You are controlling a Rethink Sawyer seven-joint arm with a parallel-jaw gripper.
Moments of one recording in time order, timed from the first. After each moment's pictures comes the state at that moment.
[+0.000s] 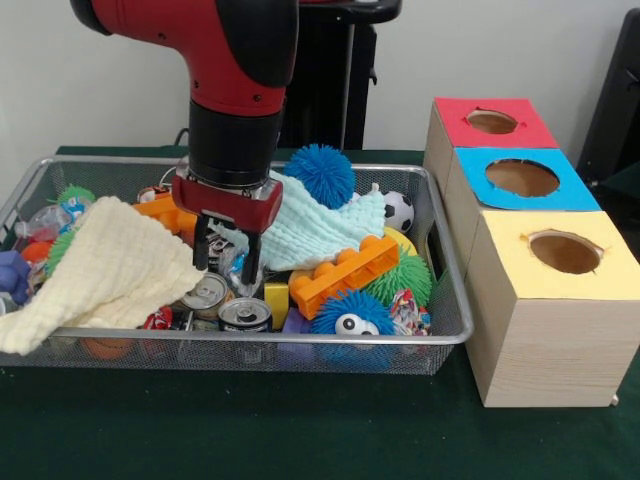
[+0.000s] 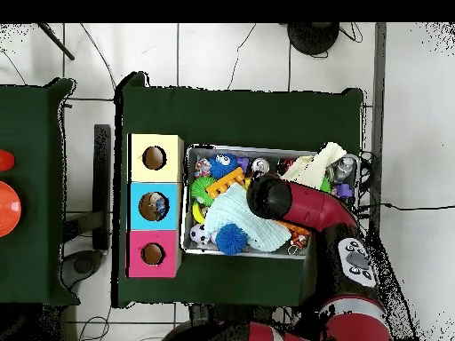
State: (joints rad) arm -0.34 -0.46 -0.08 1.55 -0.06 0.34 1.78
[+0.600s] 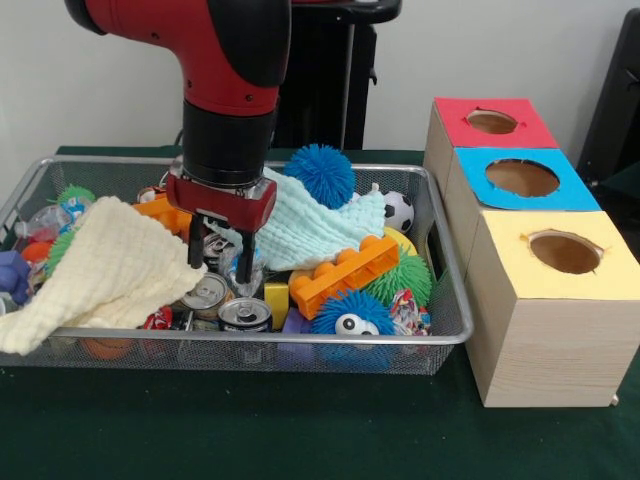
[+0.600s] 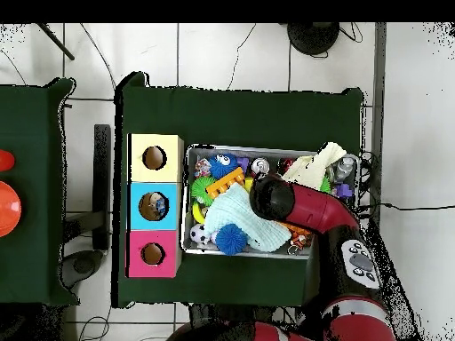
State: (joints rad) arm -0.35 -0.46 -0.08 1.56 -0.06 0.33 1.78
